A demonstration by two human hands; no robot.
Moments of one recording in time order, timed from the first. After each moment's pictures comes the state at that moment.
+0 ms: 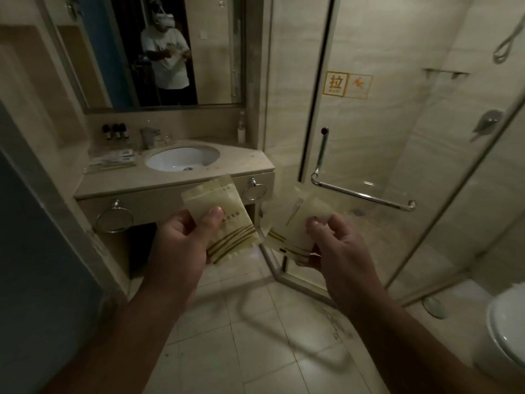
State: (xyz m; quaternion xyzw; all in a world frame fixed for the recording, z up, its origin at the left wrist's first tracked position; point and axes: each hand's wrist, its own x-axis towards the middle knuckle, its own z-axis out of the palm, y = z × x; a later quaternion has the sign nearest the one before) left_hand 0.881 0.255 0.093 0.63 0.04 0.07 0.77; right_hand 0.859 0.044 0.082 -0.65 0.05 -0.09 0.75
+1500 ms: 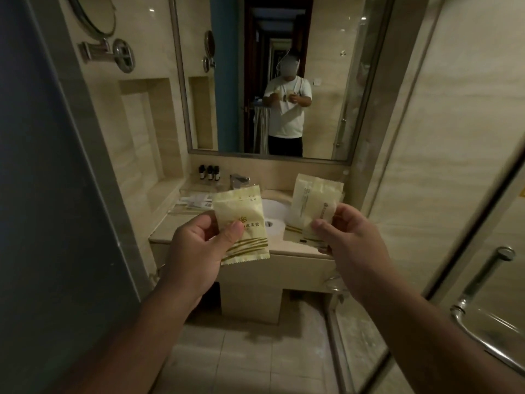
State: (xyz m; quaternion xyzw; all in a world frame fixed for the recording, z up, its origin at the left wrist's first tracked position) left_hand 1.201 0.349 0.128 0.71 0.10 0.23 0.66; right_hand 1.272 0.144 0.138 -0.72 -0.11 -0.01 0.69
